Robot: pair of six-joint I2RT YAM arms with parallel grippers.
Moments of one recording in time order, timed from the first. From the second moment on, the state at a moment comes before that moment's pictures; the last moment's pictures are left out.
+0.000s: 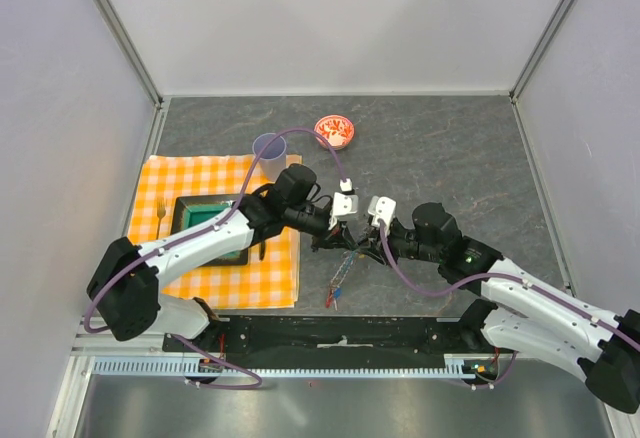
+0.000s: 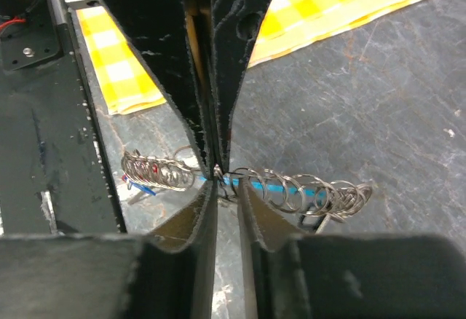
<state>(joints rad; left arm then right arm) -0.82 1.38 0.94 -0.20 0.80 0.37 0.80 0.88 0.57 -0.12 -0.39 -0.12</state>
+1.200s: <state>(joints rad) -0.81 1.17 0.59 0.35 0.66 0.15 0.56 0.90 0.35 0.41 -0.70 0.31</state>
